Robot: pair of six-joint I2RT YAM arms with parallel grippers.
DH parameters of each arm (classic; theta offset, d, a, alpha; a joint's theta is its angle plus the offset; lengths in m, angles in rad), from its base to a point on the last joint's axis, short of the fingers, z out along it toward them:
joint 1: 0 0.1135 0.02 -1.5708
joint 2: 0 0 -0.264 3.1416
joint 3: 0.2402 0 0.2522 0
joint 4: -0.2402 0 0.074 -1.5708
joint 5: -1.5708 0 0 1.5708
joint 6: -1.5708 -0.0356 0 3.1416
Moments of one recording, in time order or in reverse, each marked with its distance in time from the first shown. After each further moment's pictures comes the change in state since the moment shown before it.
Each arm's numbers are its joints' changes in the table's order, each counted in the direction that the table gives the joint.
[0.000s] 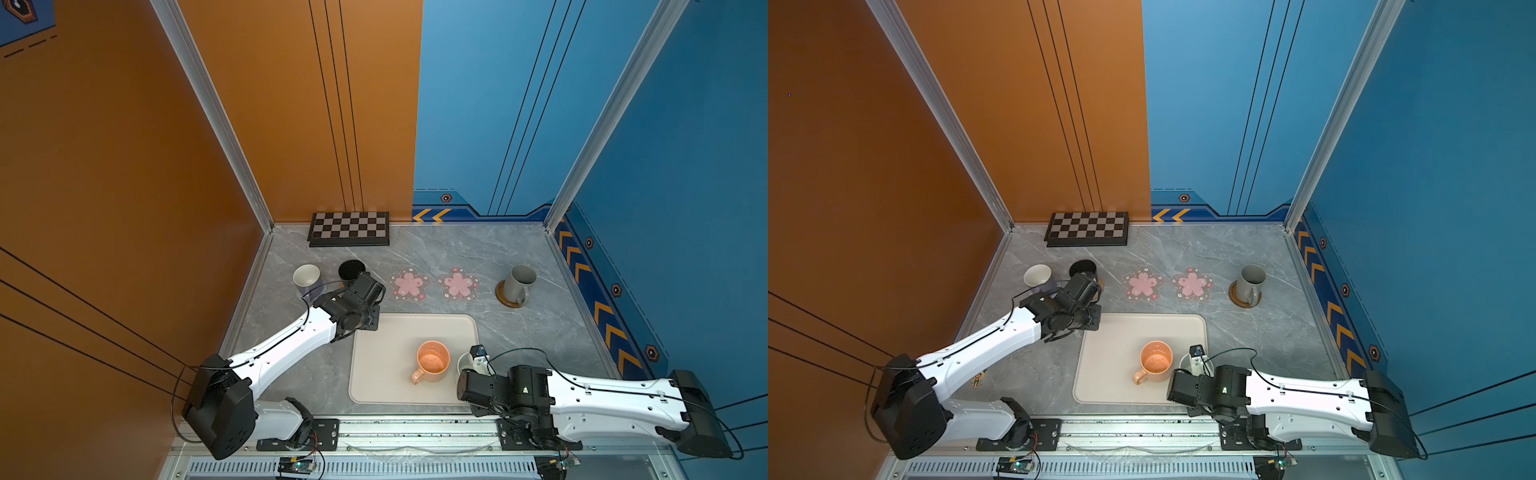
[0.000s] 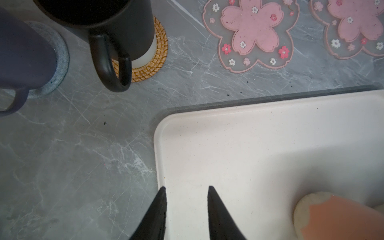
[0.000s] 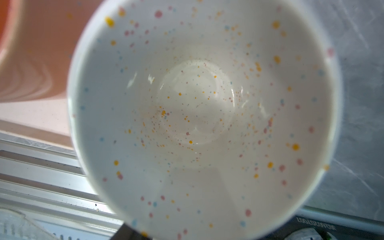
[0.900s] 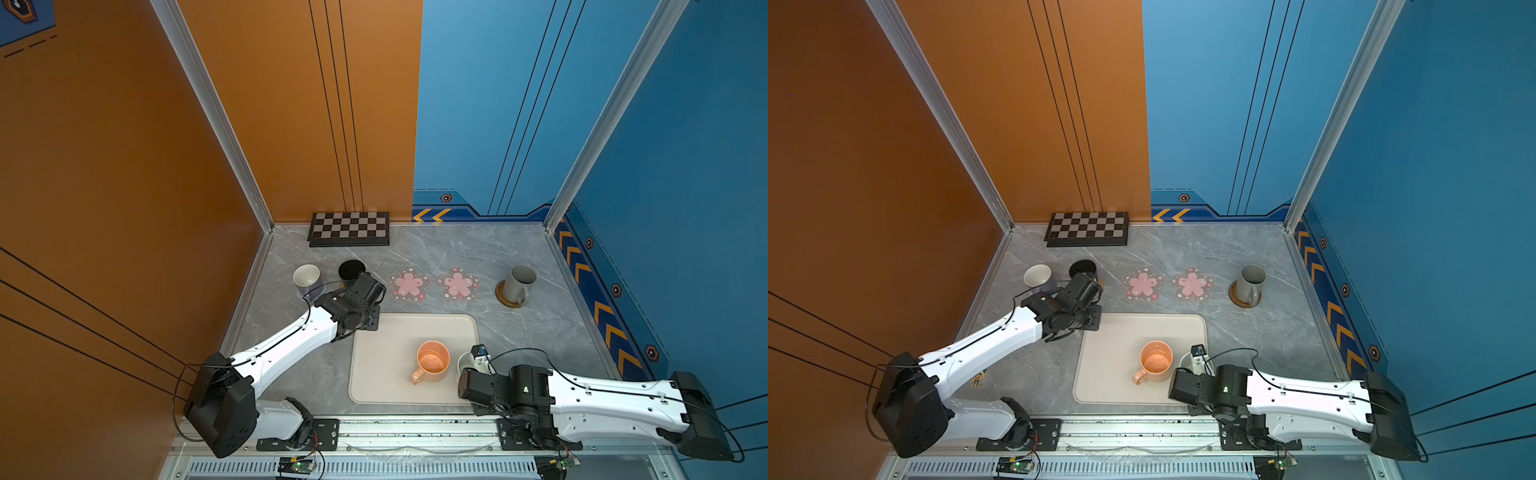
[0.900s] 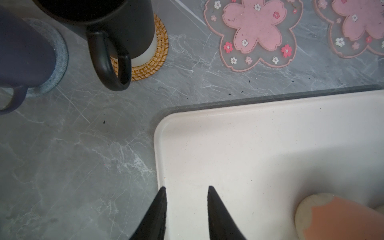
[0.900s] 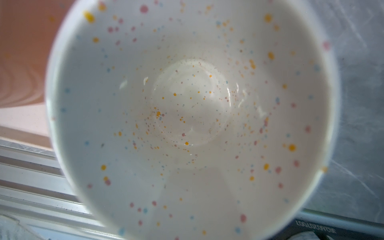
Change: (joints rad) left arm 0.001 0.007 0.000 0.000 0.000 0.004; right arm -0.023 -0.012 -0.016 0.004 -0.012 0.007
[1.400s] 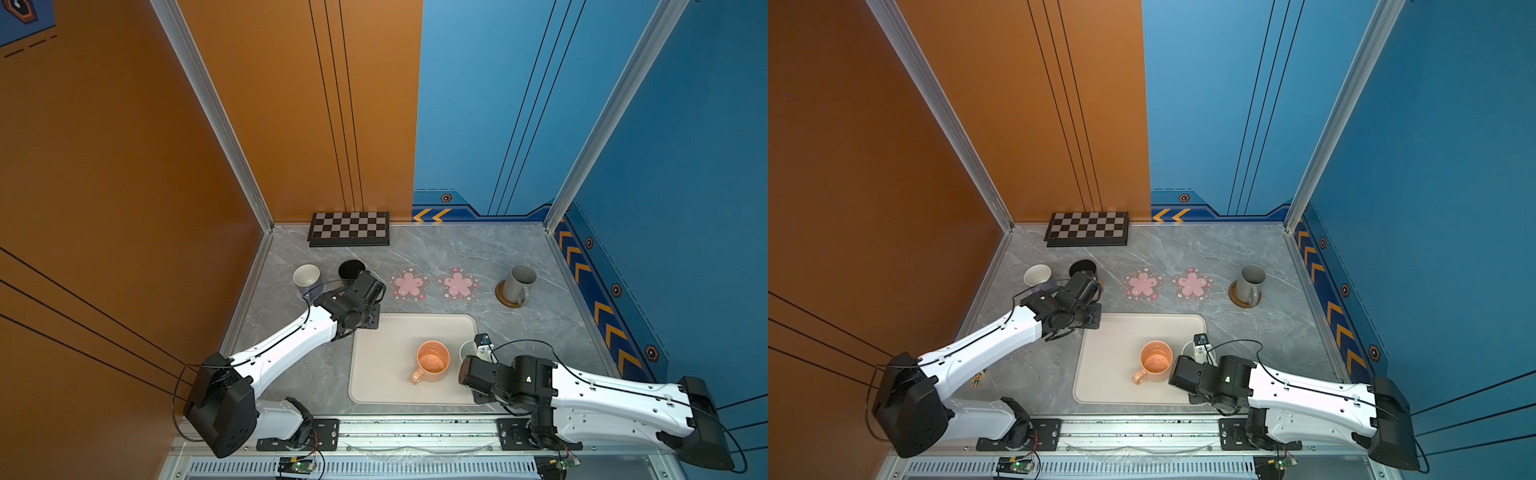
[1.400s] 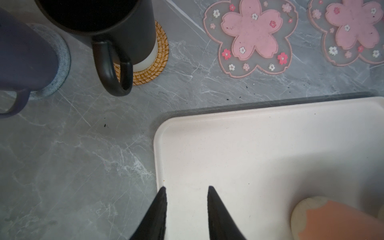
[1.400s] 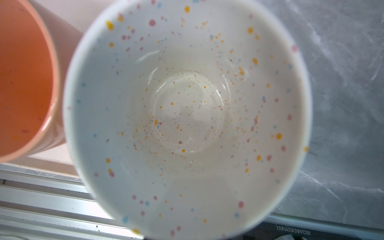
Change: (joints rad) left arm 0.009 0.003 0.024 -0.001 0.000 0.004; right arm -0.122 0.000 0.087 -0.043 -0.058 0.096
